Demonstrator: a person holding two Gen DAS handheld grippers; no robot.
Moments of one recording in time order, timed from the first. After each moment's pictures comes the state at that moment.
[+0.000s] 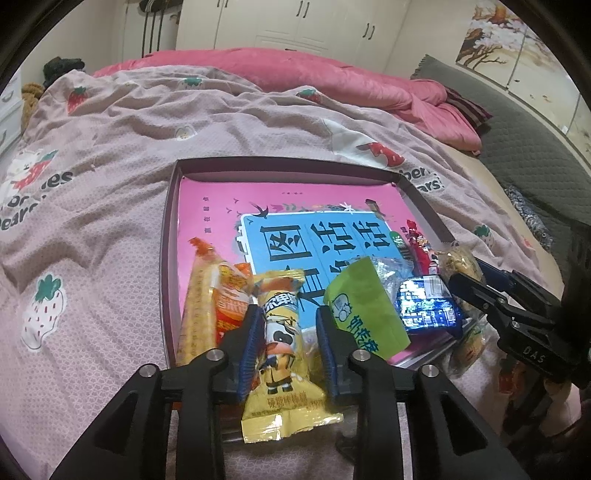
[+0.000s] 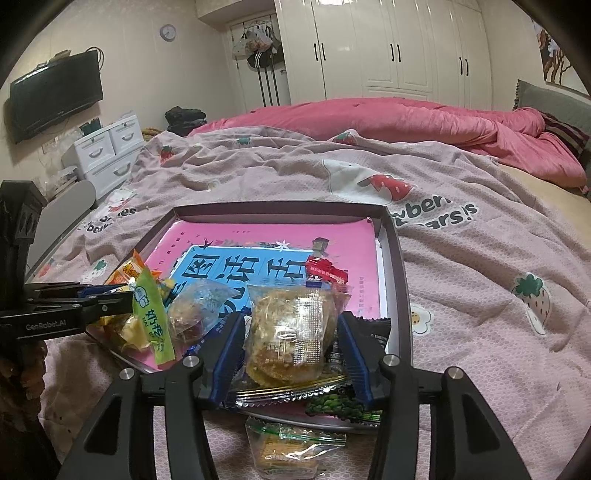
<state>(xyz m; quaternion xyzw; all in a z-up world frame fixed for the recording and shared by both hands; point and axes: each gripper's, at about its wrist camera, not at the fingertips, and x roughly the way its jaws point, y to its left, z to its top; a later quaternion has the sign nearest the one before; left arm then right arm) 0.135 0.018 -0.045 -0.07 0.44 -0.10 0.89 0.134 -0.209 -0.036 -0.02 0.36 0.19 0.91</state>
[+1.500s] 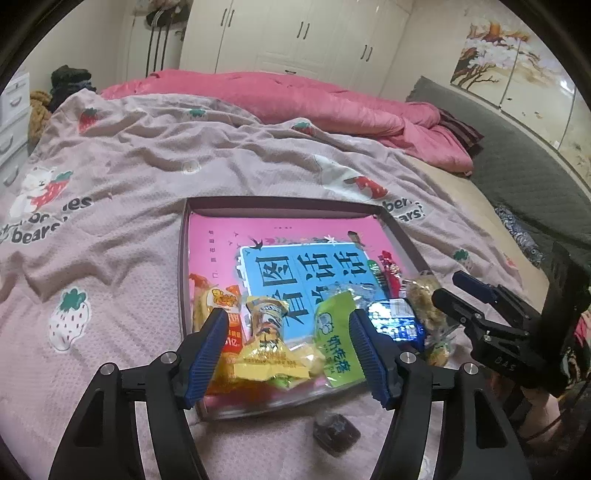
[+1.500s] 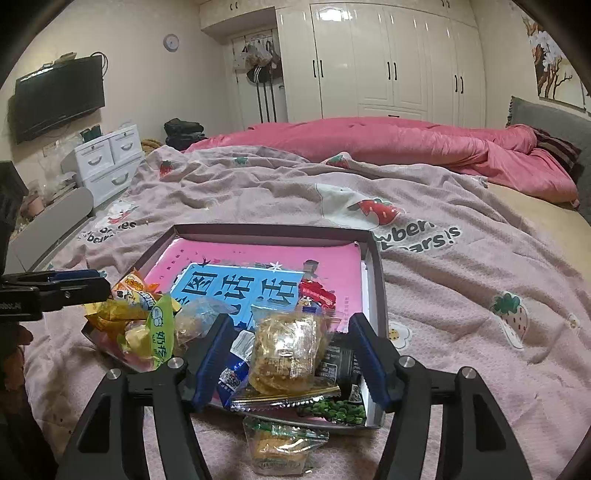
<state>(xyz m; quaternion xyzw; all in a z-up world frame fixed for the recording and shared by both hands) 0.109 0.025 -0.001 -0.09 0.40 -0.10 0.91 0.118 -0.217 -0.015 -0.03 0.32 0.18 0.93</state>
